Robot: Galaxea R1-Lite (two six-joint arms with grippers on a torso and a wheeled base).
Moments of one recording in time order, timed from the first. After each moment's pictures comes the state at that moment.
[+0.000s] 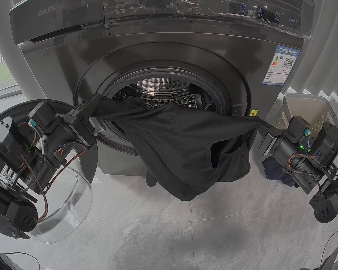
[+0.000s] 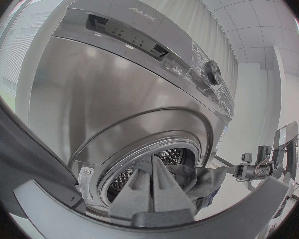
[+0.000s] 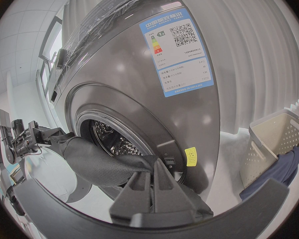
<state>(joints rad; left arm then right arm) -0.38 1.65 -0.47 -1.55 -0.10 -0.19 0.47 1.73 -0.47 -1.45 -0.07 0.15</state>
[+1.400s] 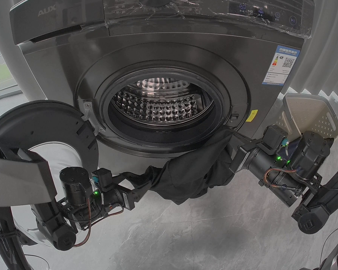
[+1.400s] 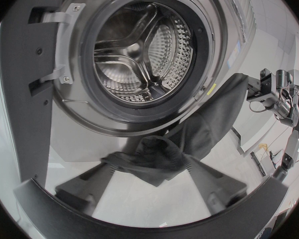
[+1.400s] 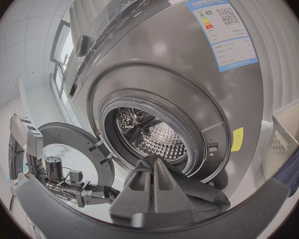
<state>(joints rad) -0.47 2.09 -0.35 -1.55 -0.12 -0.16 0.65 1.82 -0.51 -1.49 -0.08 0.16</state>
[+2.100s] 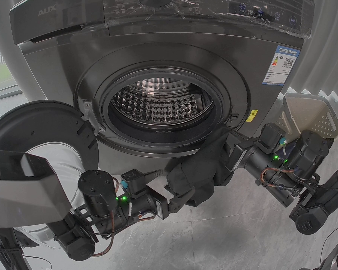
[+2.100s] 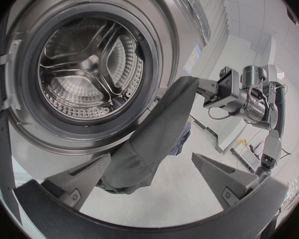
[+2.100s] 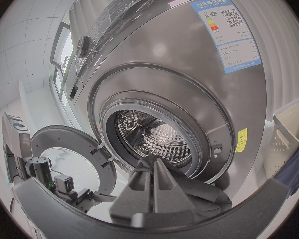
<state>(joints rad) -0.70 2.06 -0.45 -1.55 -0.12 -0.14 0.67 1.83 -0.54 -1.49 -0.11 0.17</state>
